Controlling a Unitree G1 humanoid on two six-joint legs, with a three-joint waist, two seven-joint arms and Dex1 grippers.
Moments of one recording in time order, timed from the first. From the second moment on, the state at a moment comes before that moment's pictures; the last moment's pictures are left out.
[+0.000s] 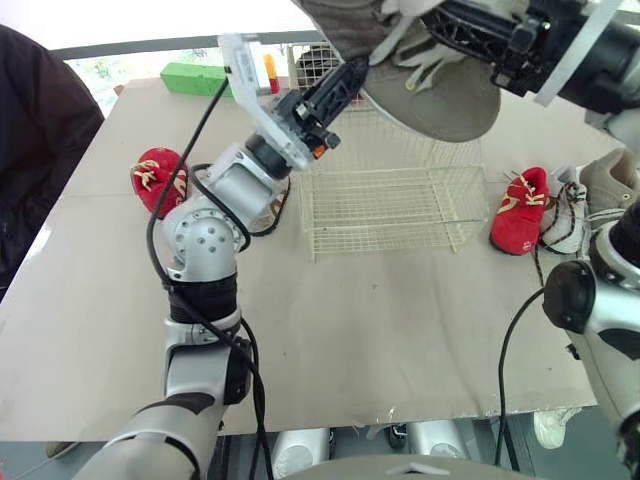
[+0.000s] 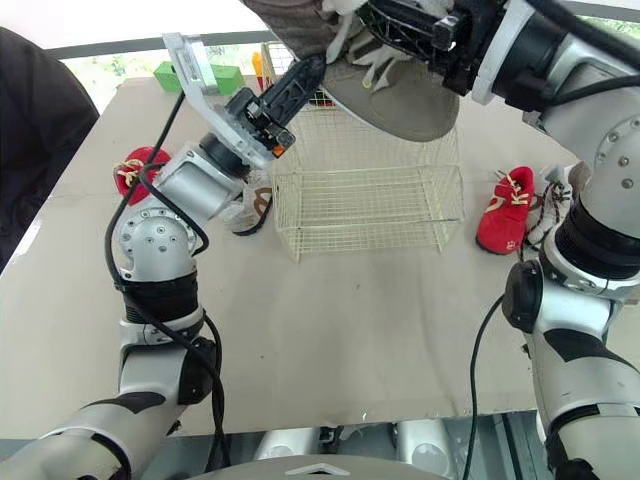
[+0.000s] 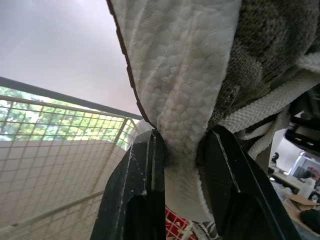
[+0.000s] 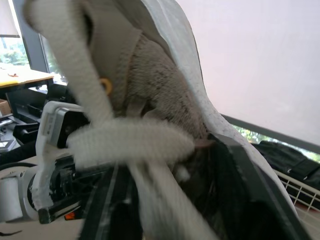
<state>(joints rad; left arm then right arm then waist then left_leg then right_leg) -0.84 0.33 0.15 -0.13 -0.97 0.64 -0.34 -1.12 -0.48 -0.27 -0.41 0.65 1.17 0.52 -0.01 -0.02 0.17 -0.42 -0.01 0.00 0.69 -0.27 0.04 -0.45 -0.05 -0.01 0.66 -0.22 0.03</state>
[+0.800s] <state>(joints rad) -1.30 0.64 -0.03 0.53 -0.34 0.33 -0.80 -0.11 -0.52 -0.41 -0.87 0.72 0.67 0.54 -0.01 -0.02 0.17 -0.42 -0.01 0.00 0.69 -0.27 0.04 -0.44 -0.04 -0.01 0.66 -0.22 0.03</state>
